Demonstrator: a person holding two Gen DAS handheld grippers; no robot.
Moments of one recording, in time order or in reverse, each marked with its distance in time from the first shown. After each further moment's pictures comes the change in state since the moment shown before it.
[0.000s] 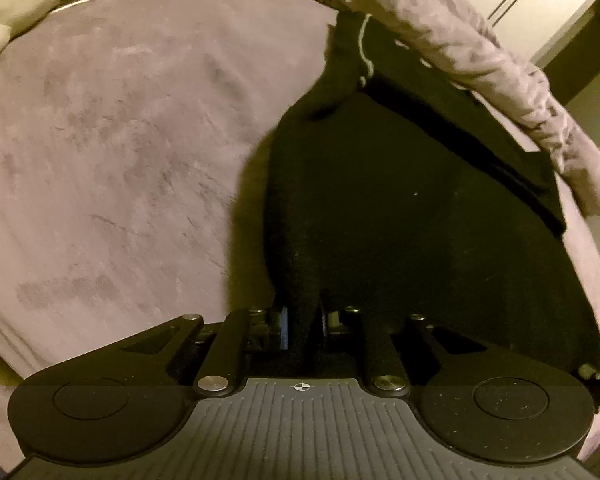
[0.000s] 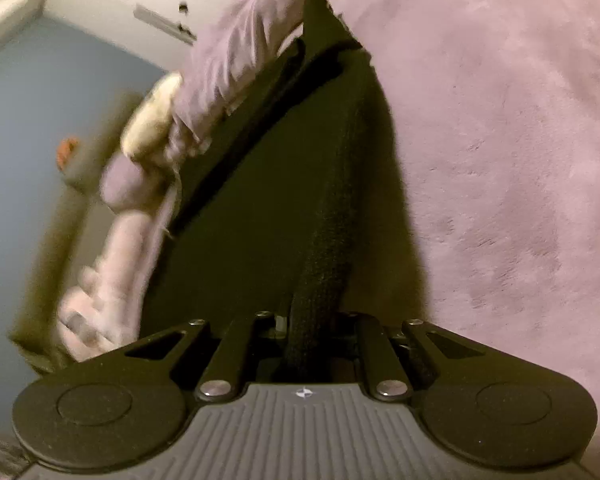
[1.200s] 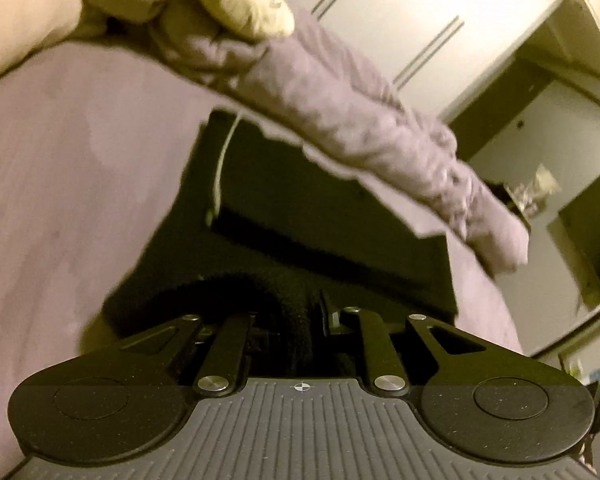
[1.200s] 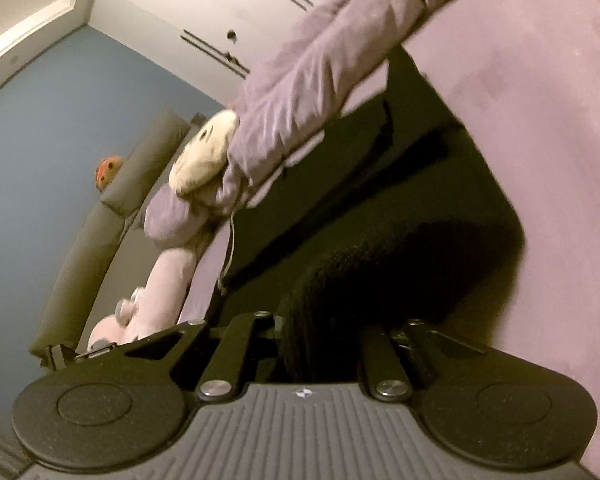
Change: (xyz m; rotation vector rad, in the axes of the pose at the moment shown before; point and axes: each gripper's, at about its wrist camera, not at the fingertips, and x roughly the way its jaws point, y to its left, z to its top) left arm -0.011 -0.082 0.111 0.024 -0.186 -0.271; right arm 0.015 0.067 0.084 -0.037 -0.179 0.150
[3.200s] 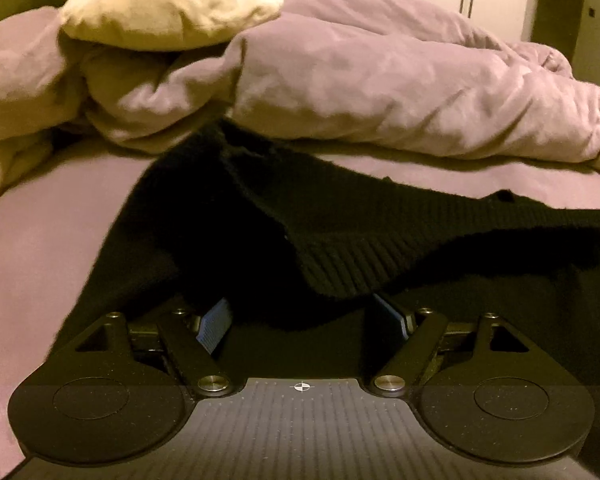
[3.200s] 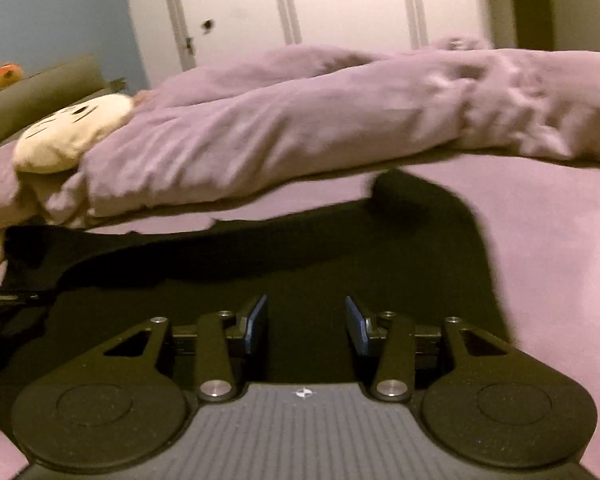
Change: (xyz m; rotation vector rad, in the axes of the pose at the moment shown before) left arm 0.285 -0.032 0.091 0.382 -0.020 0.476; right arm 0.253 0.017 0.121 -0.513 -0.075 -0.456
